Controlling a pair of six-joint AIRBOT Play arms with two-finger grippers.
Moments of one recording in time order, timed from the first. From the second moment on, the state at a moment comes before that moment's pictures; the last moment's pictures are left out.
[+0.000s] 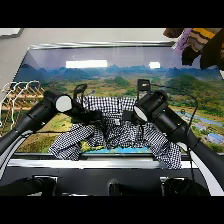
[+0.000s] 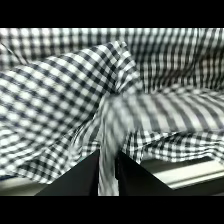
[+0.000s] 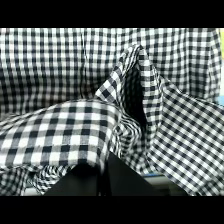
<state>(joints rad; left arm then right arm) -0.59 -1.33 1.29 1.34 -1.24 -2.13 0.70 -1.23 1.28 -1.79 1.41 2.37</state>
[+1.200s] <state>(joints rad) 0.38 -1.11 1.29 1.57 -1.27 -1.52 0.70 -1.22 1.27 -1.76 1.42 2.27</state>
